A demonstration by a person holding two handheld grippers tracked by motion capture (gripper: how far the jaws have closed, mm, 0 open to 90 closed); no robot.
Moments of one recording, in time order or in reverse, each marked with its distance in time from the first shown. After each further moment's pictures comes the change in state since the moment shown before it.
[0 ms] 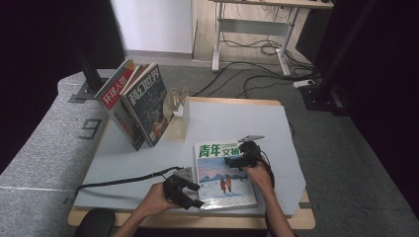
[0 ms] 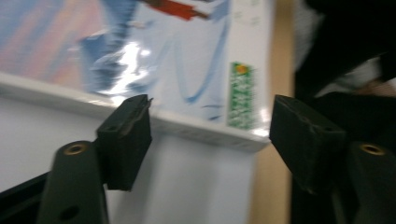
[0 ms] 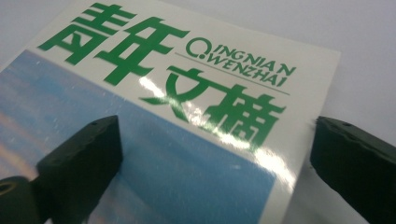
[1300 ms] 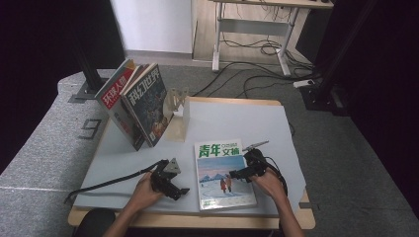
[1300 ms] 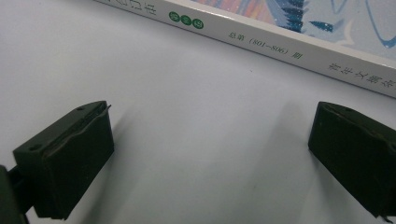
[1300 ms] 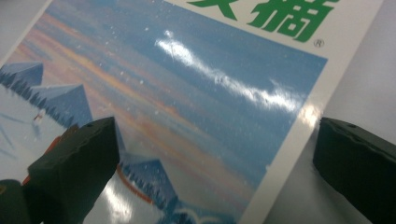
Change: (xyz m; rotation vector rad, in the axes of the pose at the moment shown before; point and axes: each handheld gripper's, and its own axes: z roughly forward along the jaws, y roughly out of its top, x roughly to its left) left arm 0.040 -0.033 -0.009 0.003 0.293 -0.034; right arm 0.005 -0.018 -0.025 0.189 0.124 0.025
